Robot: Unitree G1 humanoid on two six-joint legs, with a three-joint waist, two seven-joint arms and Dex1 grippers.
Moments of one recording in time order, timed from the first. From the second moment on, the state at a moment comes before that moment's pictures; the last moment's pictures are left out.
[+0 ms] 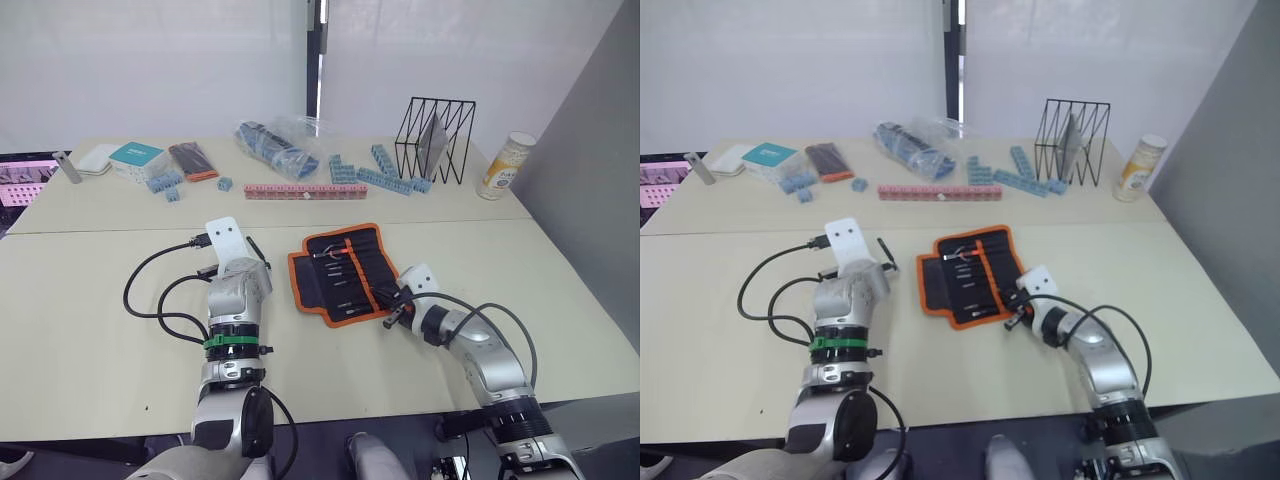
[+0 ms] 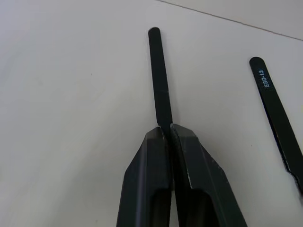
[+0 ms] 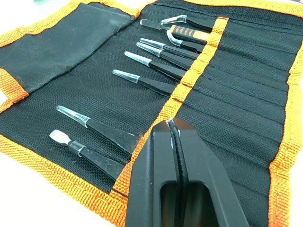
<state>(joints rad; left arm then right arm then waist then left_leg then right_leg) -0.77 -0.08 0.37 0.24 -0.07 0.85 0.62 -0.33 -0.37 0.09 0.13 0.16 0.25 0.67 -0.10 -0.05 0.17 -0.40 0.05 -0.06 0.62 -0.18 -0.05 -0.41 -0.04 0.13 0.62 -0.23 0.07</state>
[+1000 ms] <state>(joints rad) -0.68 0.60 -0.19 -0.08 -0.31 0.52 -0.94 -0.28 -0.35 0.07 0.07 0.16 0.25 0.64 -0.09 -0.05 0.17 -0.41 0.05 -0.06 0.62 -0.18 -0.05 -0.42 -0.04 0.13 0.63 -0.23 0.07</state>
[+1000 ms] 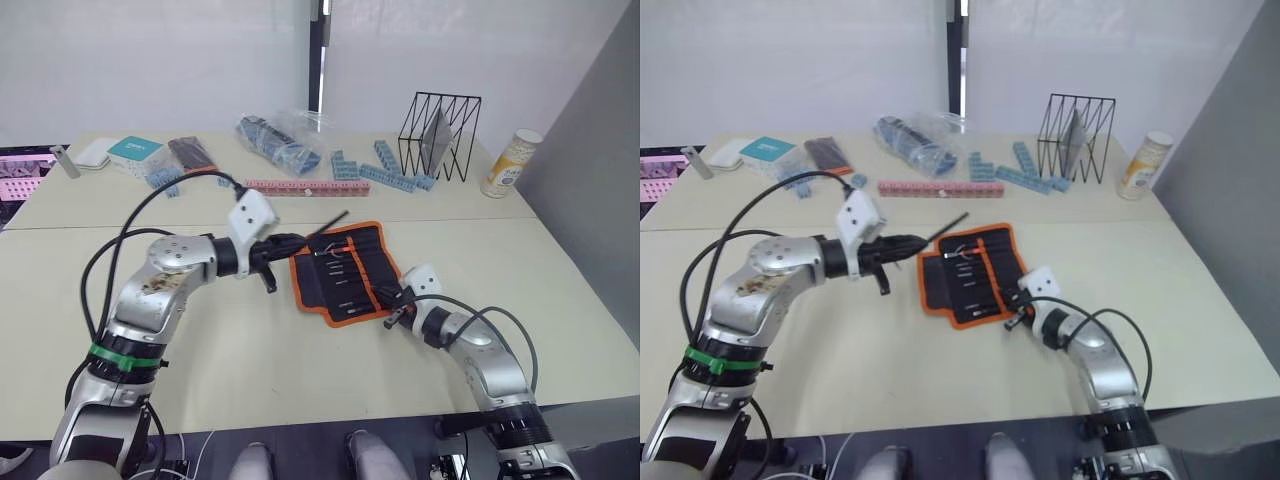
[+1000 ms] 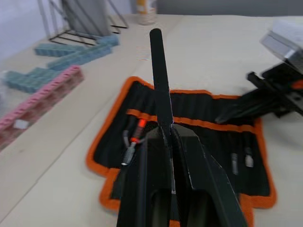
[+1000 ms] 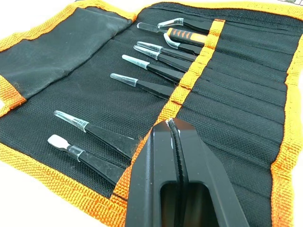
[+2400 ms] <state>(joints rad) -0.89 0.40 -0.46 0.46 0.08 0.31 -1.12 -0.18 -0.32 0.06 -0.07 0.16 0.31 0.53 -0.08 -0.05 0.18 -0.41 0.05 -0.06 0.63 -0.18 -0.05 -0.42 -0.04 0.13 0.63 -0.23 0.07</state>
